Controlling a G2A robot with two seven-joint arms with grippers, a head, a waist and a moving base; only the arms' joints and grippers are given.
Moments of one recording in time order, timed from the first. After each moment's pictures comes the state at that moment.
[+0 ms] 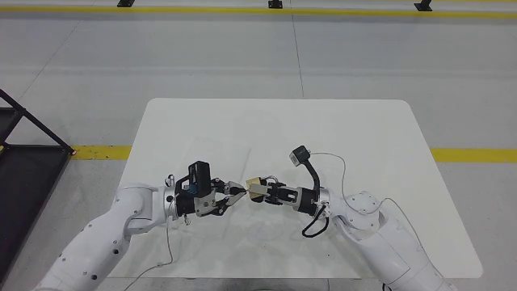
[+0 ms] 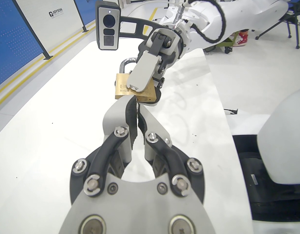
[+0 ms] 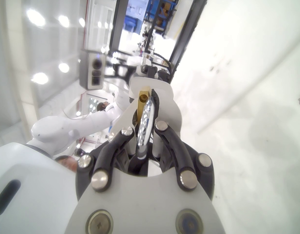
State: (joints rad) left arm 1.42 -0.82 -1.13 -1.76 1.15 -0.90 0.16; right arm -1.31 -1.12 0.95 -1.62 0.31 -0.36 0.77
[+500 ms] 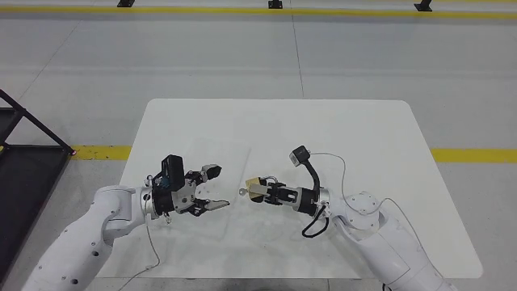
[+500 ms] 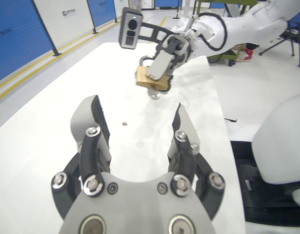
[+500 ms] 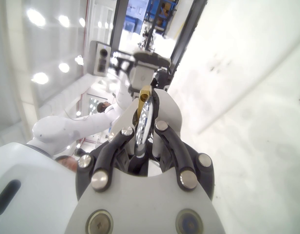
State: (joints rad) left arm 1.54 -0.79 -1.33 -1.74 1.05 -0.96 0.18; right arm -1.31 -1.12 0.95 -1.62 0.31 -0.36 0.77
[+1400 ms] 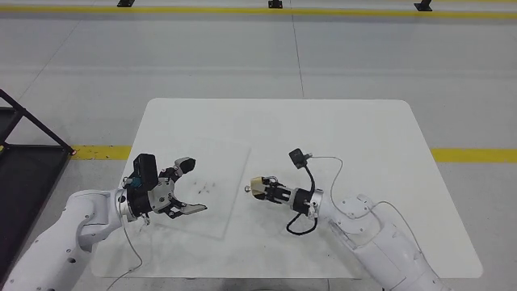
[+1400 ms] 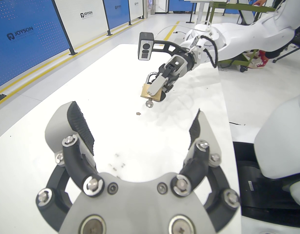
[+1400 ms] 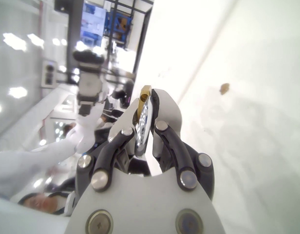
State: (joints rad) left arm 1.64 -0.78 -1.47 -1.76 1.03 -0.99 0.19; right arm -1.33 -1.12 0.93 -1.68 0.01 -0.06 0.58
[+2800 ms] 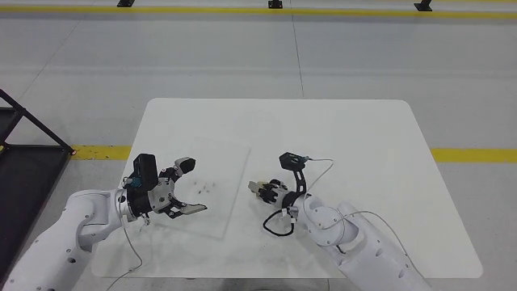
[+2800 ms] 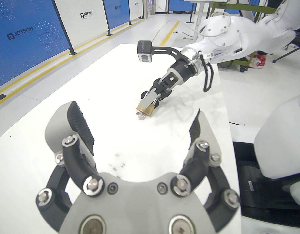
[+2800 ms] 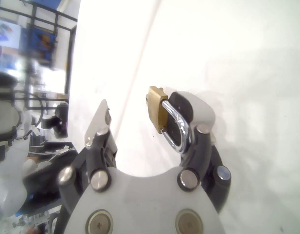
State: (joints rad) left arm 1.64 -0.78 -1.47 -1.76 1.03 -0.99 0.19; right arm -1.34 -1.15 0.83 -1.82 -0.37 0.40 0.45
